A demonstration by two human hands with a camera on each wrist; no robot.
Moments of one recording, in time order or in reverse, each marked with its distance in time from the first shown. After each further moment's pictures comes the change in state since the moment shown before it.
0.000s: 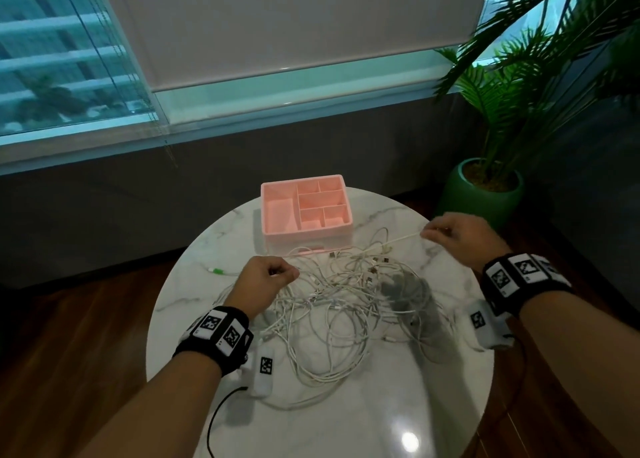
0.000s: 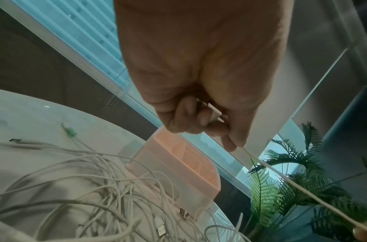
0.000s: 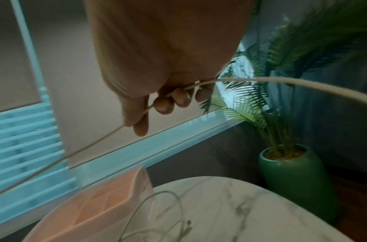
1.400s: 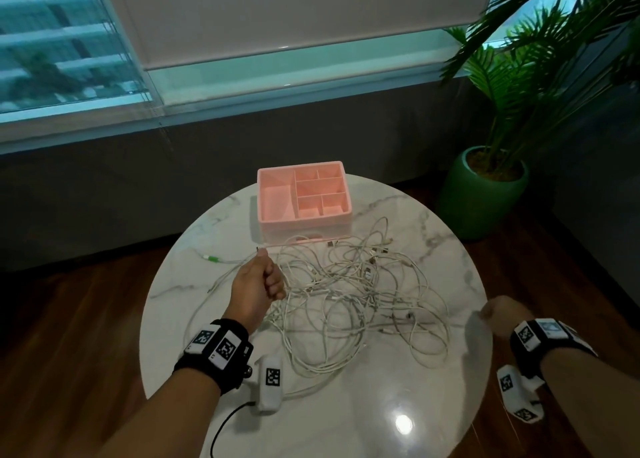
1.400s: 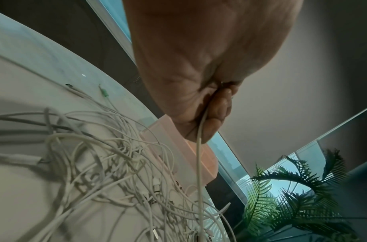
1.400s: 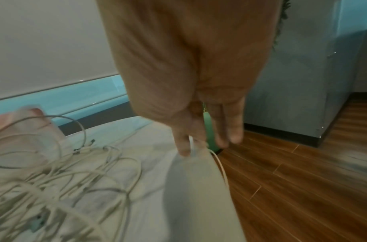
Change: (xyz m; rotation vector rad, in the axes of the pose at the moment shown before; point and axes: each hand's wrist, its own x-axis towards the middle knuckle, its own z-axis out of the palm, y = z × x) left_hand -0.015 -0.013 0.028 -0.804 0.123 -0.239; right_hand -0.072 0.129 0.089 -0.189 -0.354 0.610
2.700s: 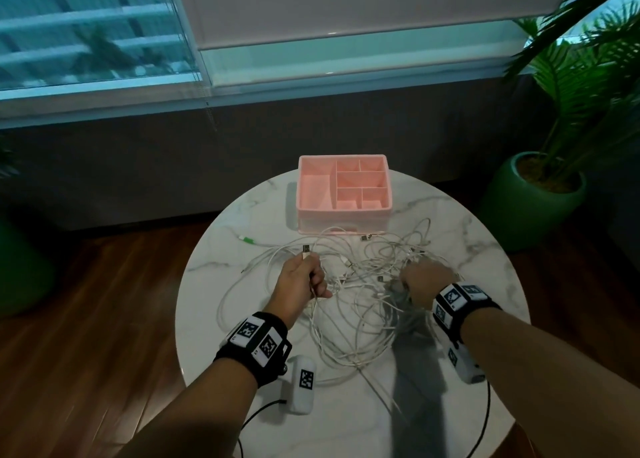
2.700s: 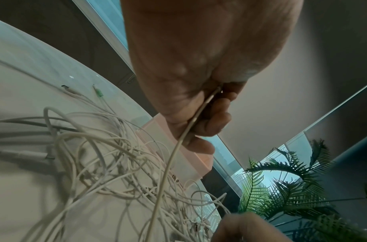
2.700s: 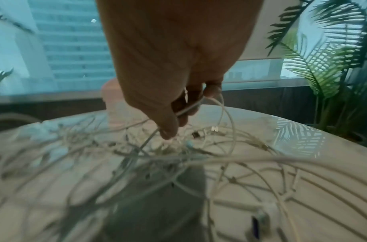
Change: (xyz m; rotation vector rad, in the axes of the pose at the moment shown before) left_hand -0.009 -0.011 0.002 0.079 0.000 -0.061; right_hand -0.034 -0.205 0.005 -0.680 0.064 -0.690
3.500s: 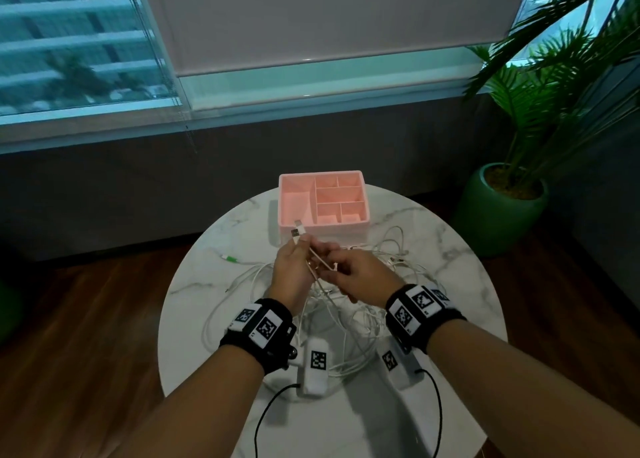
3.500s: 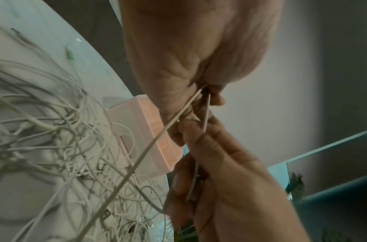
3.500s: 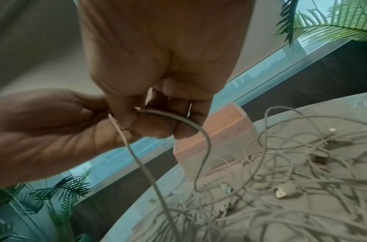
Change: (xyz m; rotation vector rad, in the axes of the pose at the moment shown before) left_hand 0.002 0.040 0.045 -0.165 0.005 0.154; right_hand -0.044 -0.062 -0.081 1.110 0.331 -0.293
